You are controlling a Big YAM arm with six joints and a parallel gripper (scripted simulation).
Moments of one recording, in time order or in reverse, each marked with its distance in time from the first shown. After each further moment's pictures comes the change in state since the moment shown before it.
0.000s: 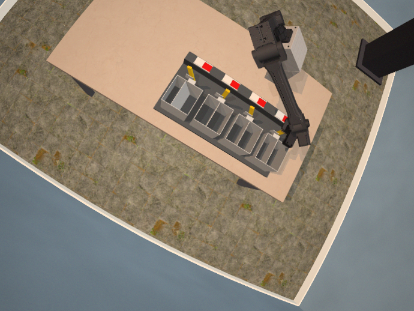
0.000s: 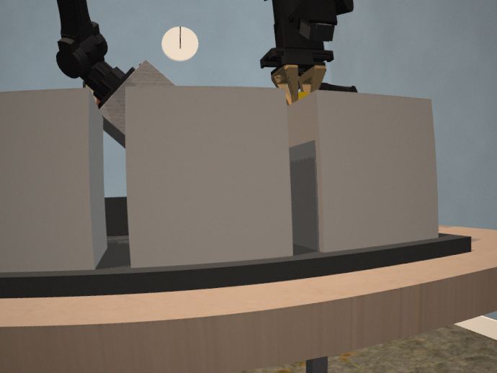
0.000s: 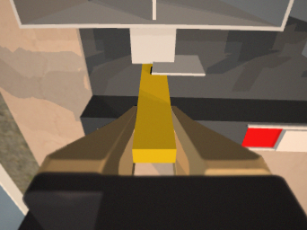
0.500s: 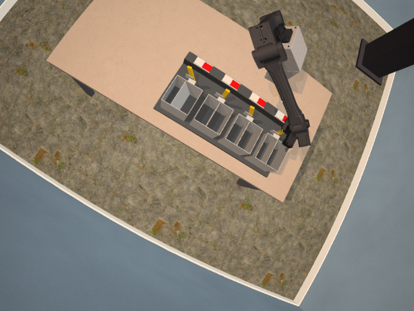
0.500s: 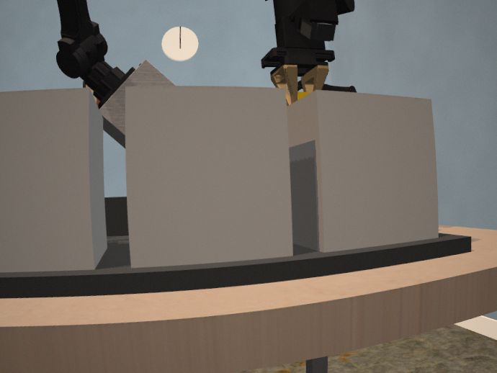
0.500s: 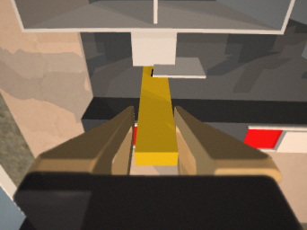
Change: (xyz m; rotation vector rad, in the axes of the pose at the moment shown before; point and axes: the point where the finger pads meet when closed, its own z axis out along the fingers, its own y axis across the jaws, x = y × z) arm -0.002 0.001 0.000 0.002 -0.004 0.003
